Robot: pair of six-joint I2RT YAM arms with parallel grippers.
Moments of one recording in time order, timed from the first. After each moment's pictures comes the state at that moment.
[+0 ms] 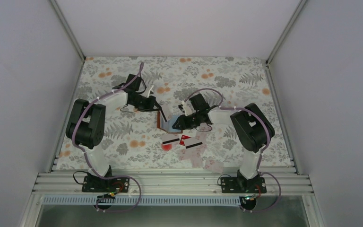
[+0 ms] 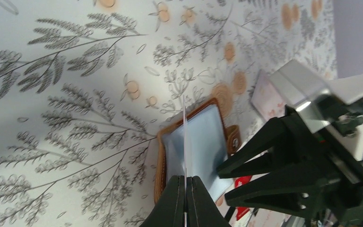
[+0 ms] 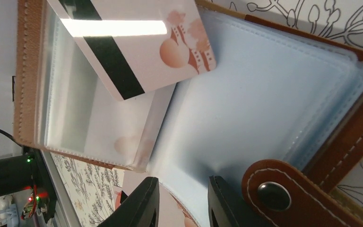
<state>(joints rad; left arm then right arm) -0.28 1.82 1.16 -0.45 0.75 -0.21 0.58 1.87 0.96 -0.12 -0.68 0.39</state>
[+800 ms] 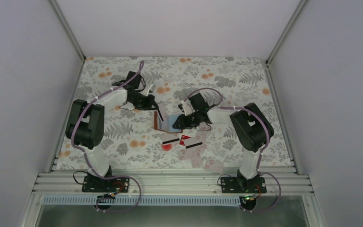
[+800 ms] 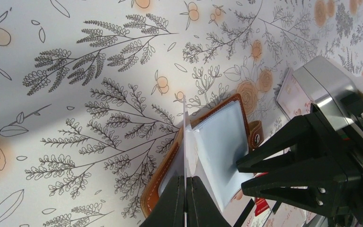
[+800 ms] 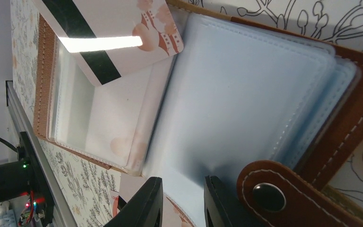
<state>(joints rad) -0.28 1.82 1.23 -0.60 0.62 -0.17 0.59 1.88 0.98 -0.15 -0.65 0.40</state>
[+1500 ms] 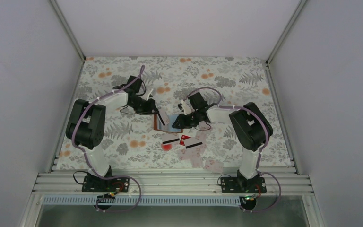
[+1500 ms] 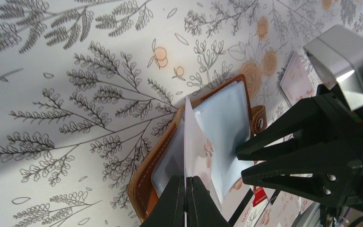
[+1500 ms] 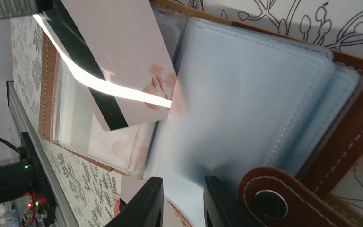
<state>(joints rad) -0.29 1.82 1.17 -0.57 0.65 -0.18 0.58 1.90 1.00 -0.17 -0.66 0.40</state>
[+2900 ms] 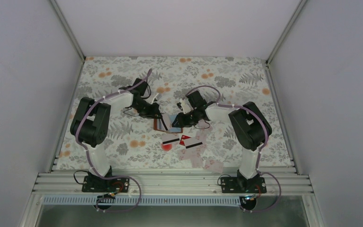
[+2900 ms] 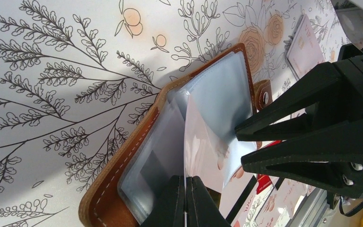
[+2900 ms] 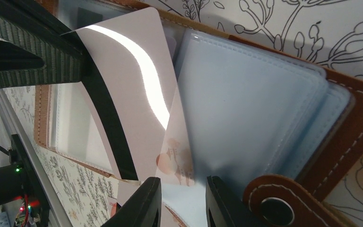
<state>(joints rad) -0.35 1.87 1.17 -0.61 0.66 -0.14 0.59 1.91 1.05 -0.23 -0.63 0.39</state>
